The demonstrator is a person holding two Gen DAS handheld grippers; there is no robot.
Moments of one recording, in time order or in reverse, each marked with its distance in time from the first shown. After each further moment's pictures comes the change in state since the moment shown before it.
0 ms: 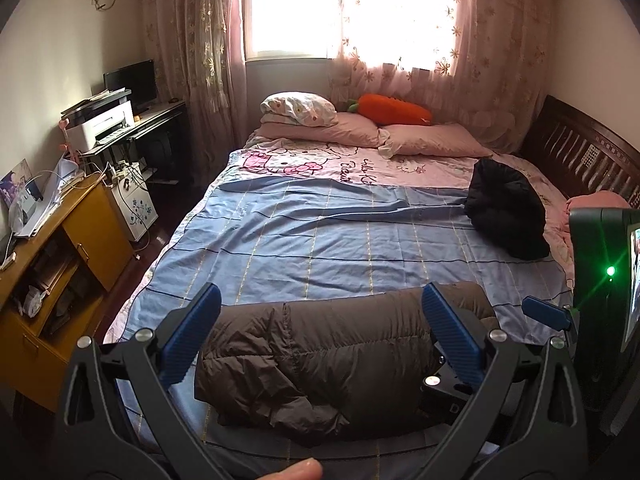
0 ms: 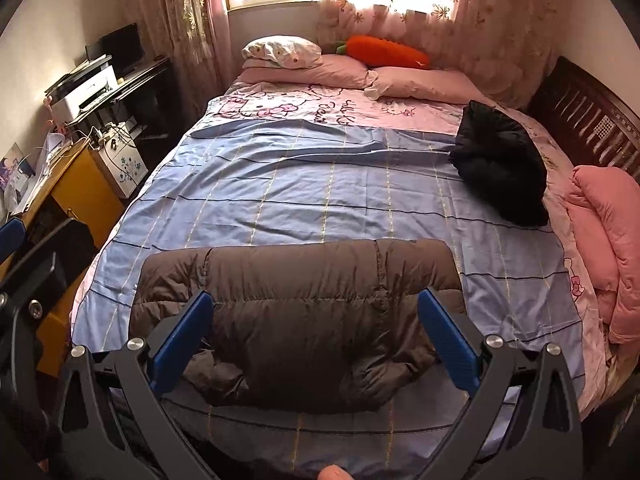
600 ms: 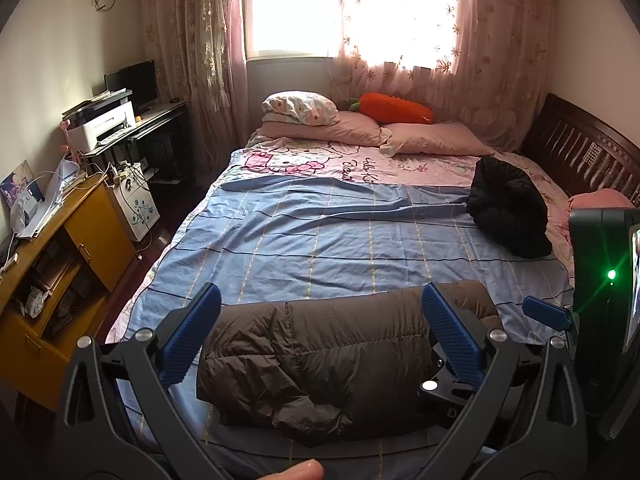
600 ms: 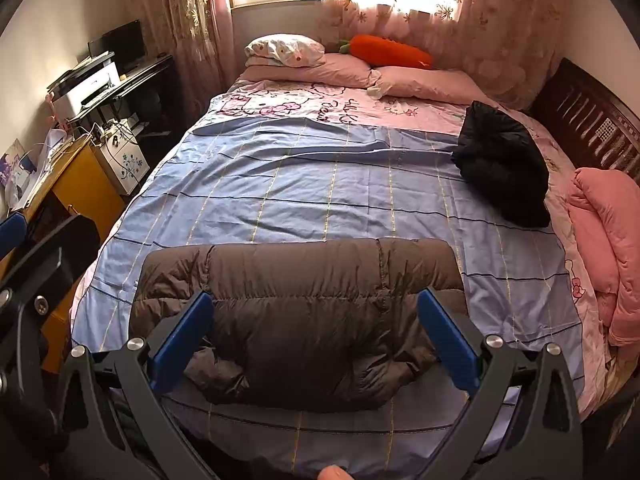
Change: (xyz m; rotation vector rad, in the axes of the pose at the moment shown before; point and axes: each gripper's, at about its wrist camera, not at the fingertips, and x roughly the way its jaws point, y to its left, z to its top) left arm -0.001 0.003 -0.001 0.007 0.002 -0.001; right arm 0.002 0.001 0.000 -0.008 0.007 0.006
